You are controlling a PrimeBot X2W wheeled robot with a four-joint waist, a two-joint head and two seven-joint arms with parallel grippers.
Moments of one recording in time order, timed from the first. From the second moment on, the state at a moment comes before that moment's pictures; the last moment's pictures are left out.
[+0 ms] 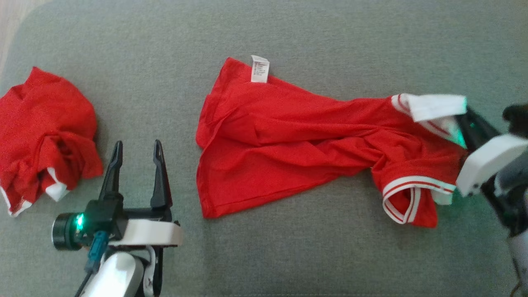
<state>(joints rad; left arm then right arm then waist) -0.15 0.30 -0.42 0.02 -0.38 0.36 -0.16 -0.25 -0.35 0.07 0.10 0.30 0.13 0.33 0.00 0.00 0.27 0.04</state>
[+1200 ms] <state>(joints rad) -0.17 0.31 -0.45 0.07 -0.40 0.35 -0.15 -0.17 -0.24 0.01 0.10 0.34 0.13 -0.06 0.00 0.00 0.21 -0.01</state>
